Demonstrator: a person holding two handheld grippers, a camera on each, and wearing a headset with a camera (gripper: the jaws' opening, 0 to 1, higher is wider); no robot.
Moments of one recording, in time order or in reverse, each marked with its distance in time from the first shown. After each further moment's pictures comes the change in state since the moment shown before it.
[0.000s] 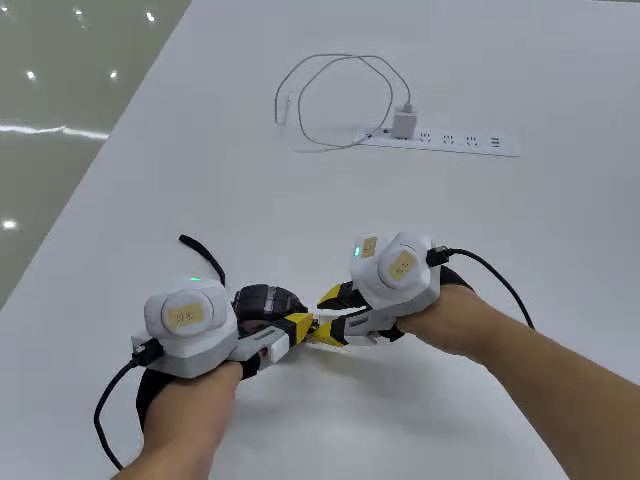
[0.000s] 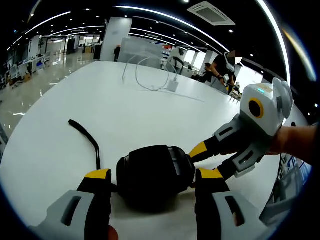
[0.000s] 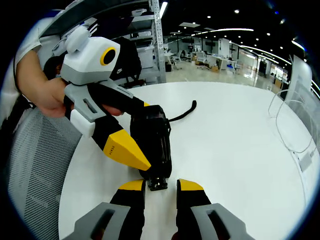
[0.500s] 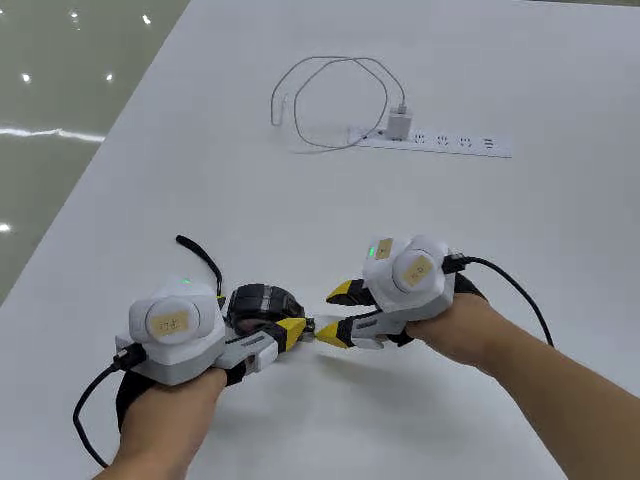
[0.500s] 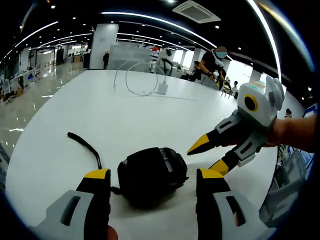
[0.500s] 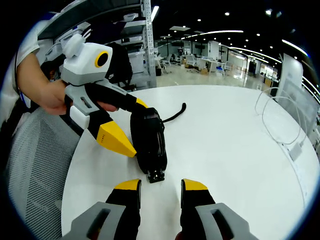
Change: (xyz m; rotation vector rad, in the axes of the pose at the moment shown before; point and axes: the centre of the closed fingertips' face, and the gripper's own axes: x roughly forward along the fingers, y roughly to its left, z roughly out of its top) left arm -0.016 -0.006 0.009 0.120 -0.029 -0.051; right arm -0.028 -0.001 -0.007 0.053 -0.048 -0.100
